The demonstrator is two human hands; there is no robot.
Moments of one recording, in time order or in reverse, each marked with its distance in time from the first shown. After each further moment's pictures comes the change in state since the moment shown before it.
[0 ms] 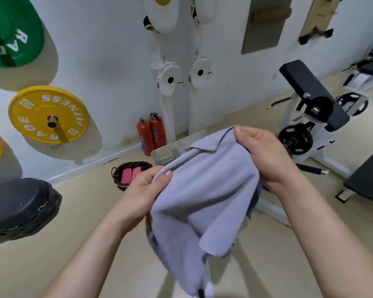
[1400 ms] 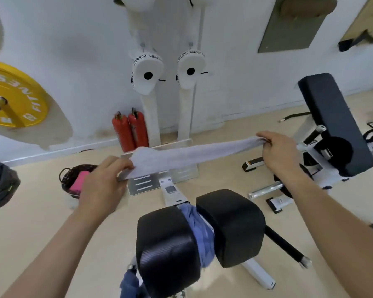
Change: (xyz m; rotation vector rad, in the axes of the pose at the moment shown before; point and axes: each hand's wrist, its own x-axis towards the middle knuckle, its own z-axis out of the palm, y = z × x) left_hand 0.351 -0.026 0.129 0.995 0.635 0.211; right_hand 0.391 0.103 -0.342 -1.033 0.194 -0.213
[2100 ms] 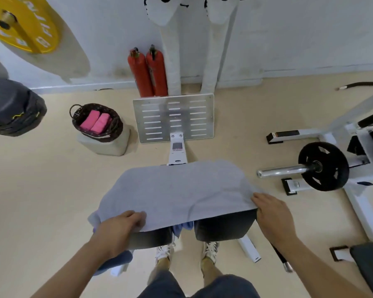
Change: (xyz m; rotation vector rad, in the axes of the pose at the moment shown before) left_hand -0.166 0.036 0.153 0.161 -0.952 -0.341; right_hand -0.108 0.216 0.128 -0.290 -0.535 -0.343
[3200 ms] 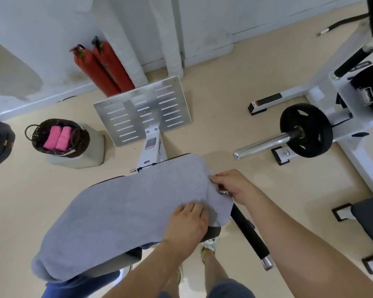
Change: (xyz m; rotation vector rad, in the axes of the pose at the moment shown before) left_hand 0.136 0.250 0.068 0.363 0.271 0.515; right_hand 0.094 0.061 0.029 1.275 -0.517 0.778
